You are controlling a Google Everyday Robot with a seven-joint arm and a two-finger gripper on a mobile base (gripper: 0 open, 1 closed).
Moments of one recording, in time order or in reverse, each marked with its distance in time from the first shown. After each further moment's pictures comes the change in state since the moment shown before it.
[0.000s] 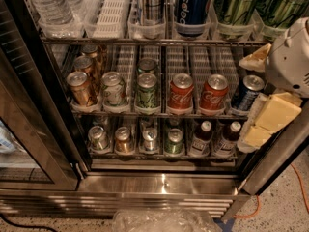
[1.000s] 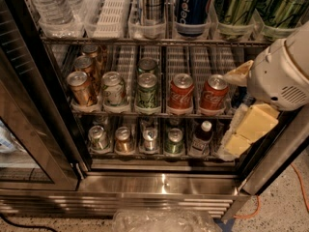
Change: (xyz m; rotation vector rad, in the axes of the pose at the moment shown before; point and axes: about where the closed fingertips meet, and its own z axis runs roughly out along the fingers) arm -0.011 0.013 0.031 -0.078 -0.089 0.046
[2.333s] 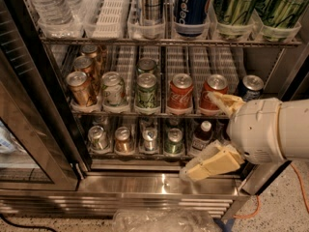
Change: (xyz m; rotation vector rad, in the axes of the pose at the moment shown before) arm -0.024 0.032 0.049 0.183 -0.398 0.060
